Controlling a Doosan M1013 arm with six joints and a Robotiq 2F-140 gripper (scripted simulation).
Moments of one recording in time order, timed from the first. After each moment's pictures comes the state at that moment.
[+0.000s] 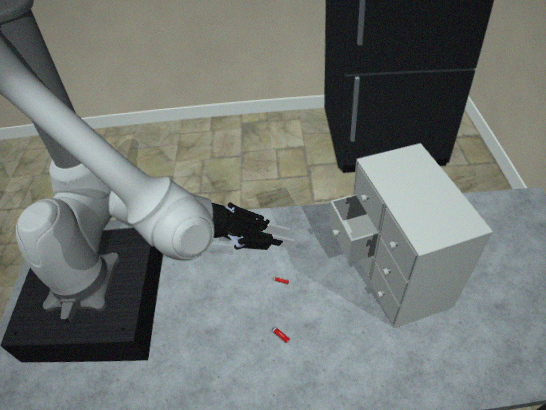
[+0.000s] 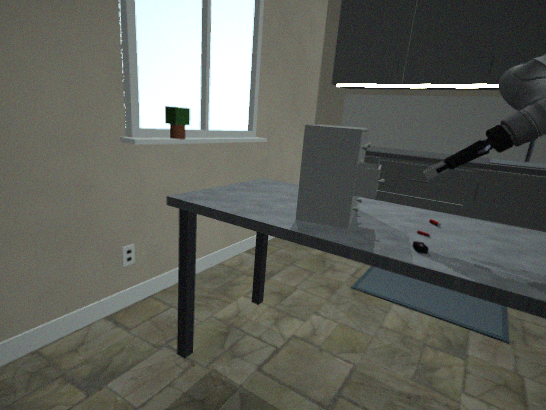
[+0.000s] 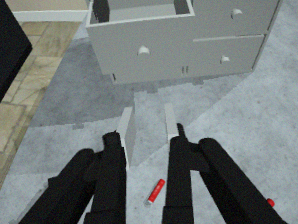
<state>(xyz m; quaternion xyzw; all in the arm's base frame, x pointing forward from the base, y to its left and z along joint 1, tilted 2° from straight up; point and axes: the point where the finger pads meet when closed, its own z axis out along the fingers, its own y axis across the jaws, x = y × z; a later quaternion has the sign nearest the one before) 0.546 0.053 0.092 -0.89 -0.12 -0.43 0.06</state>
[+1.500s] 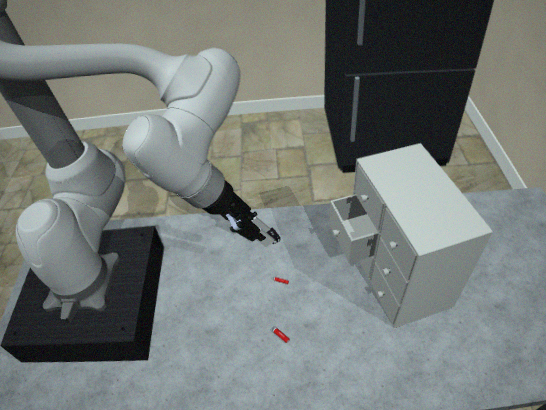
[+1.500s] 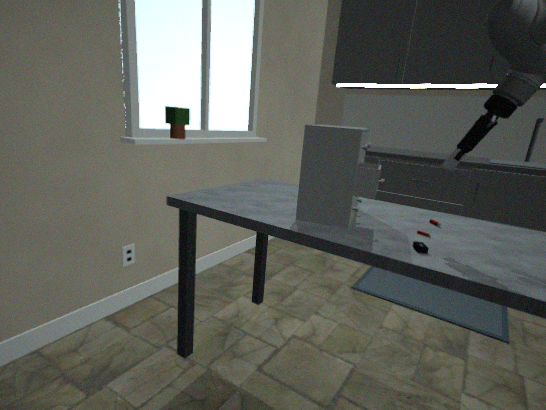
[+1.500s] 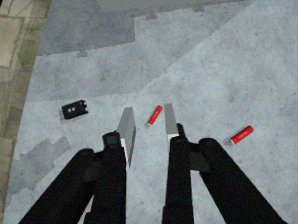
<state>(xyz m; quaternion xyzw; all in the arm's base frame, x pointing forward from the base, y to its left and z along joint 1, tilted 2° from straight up) 0.506 0.035 0.132 -0.96 -0.14 -0.22 0.06</state>
